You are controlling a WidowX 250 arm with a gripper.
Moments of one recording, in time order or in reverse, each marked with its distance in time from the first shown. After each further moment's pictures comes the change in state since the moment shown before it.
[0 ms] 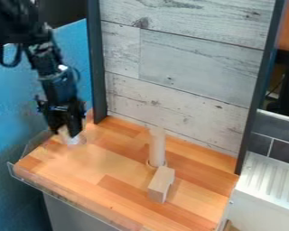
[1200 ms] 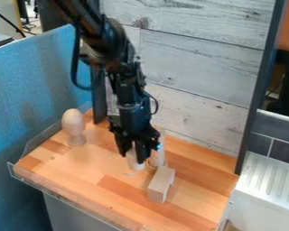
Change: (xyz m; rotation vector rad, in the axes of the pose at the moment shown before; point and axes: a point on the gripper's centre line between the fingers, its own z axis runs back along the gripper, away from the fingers) arm 0.023 -0.118 -0.042 0.059 -0.055 -0.191
